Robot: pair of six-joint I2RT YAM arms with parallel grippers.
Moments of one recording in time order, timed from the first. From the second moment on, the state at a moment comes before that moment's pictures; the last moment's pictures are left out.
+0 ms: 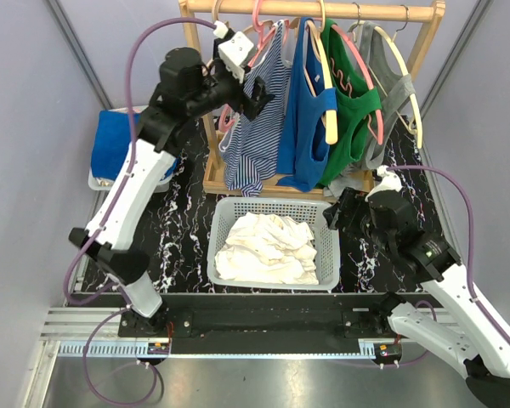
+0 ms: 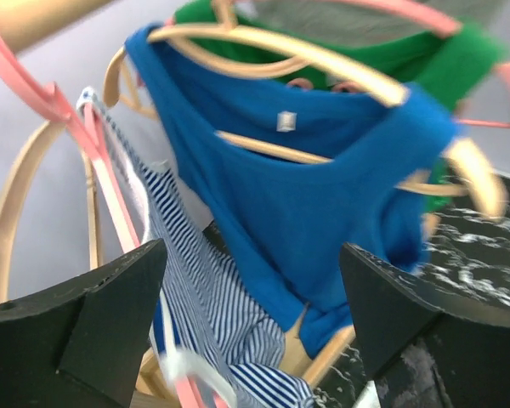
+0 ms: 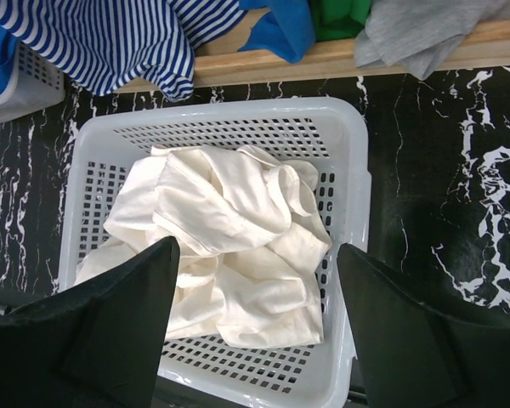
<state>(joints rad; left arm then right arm) -0.52 1.67 2.15 -0.51 0.36 0.21 0.61 0.76 0.97 -0.77 0.23 0.68</state>
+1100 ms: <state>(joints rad) -0.59 1.68 2.03 -0.27 -0.06 0.38 0.61 0.71 0.90 -0.70 0.14 0.66</state>
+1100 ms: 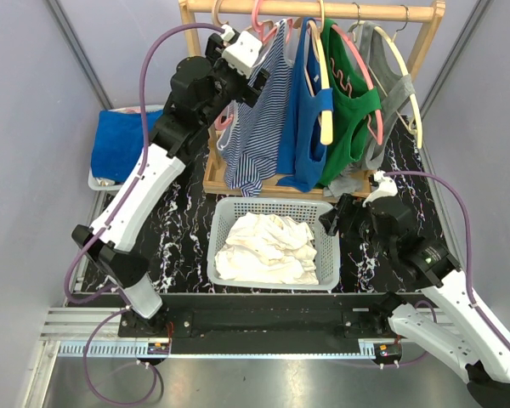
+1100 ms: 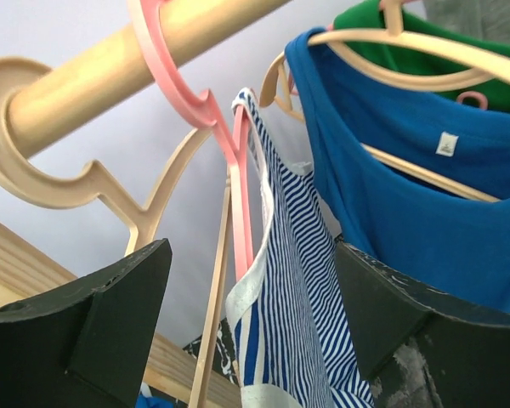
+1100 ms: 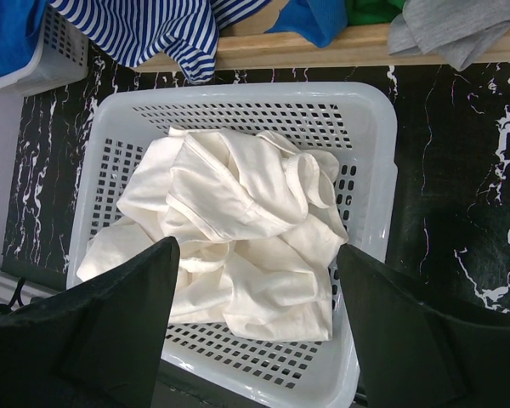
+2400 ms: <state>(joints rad) -0.55 1.73 2.16 -0.37 -0.04 0.37 0.61 0.67 0.88 -0.73 0.15 0.67</state>
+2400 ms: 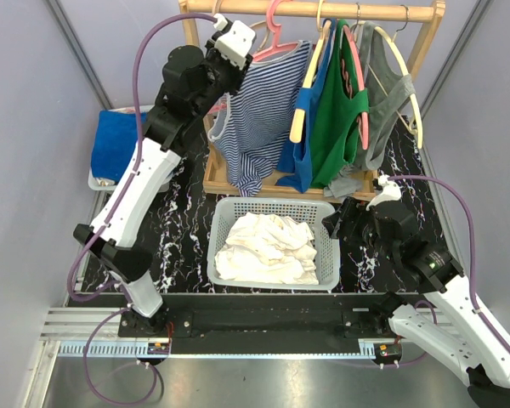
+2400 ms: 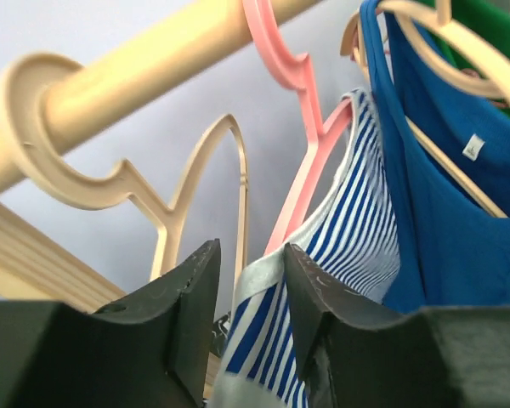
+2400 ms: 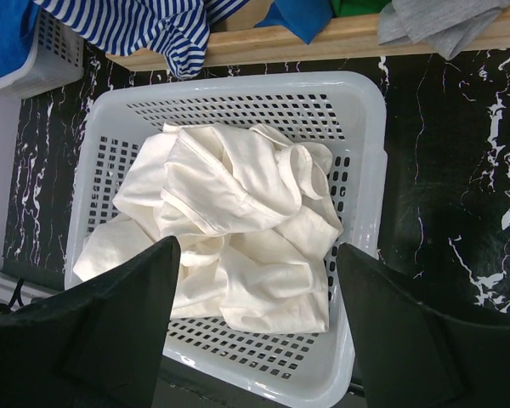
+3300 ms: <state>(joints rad) -0.56 1.67 2.12 -0.37 0.12 0.11 0.61 0.64 0.87 -0.73 0.15 0.70</state>
